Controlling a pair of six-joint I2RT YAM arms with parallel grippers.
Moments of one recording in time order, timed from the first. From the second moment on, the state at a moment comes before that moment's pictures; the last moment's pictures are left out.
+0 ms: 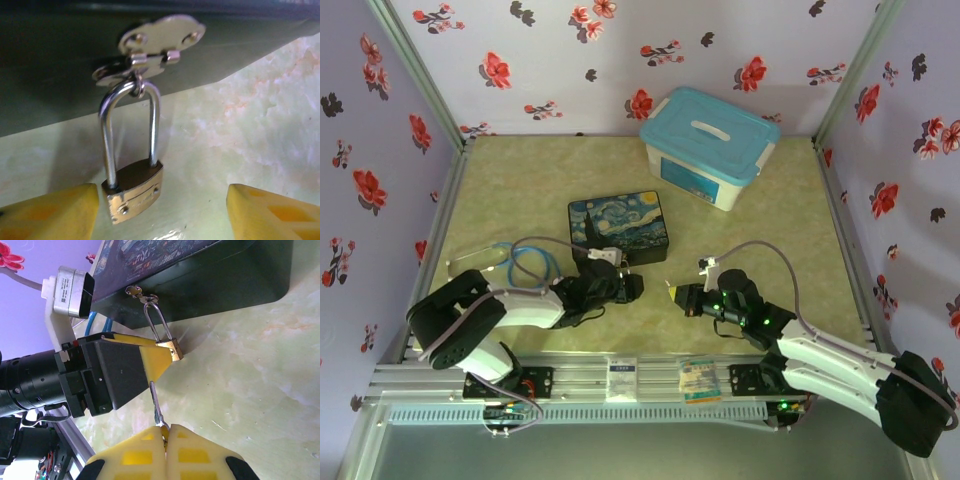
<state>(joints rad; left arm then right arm) -0.94 1.52 0.47 0.38 -0.11 -0.80 0.80 0.82 0.23 0.13 -0.22 0.77</state>
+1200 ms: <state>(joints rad) -0.94 1.53 0.45 0.43 -0.14 -0.93 0.80 1.25 0.21 0.48 -0.29 0.90</state>
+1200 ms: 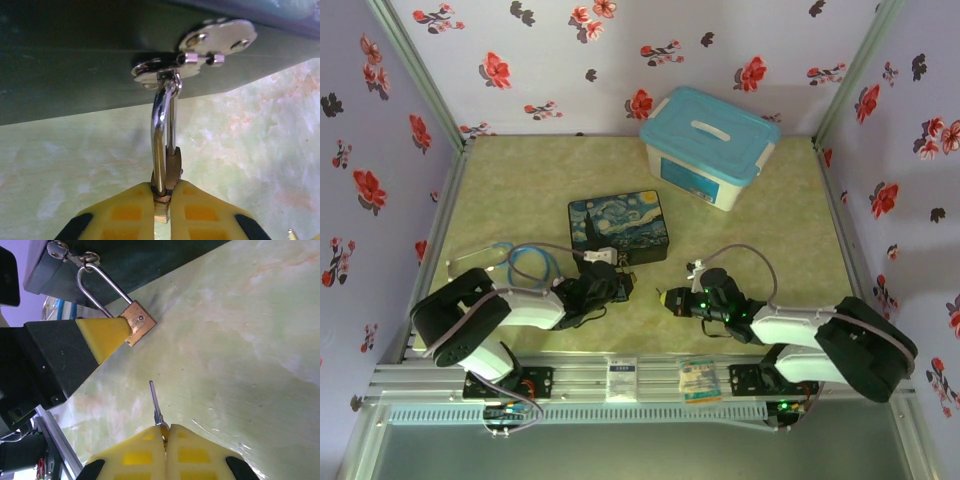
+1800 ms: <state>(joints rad) -0.93 1.44 0.38 0.51 -0.11 -1.06 0.74 1.64 0.25 0.91 -0.56 1.05</state>
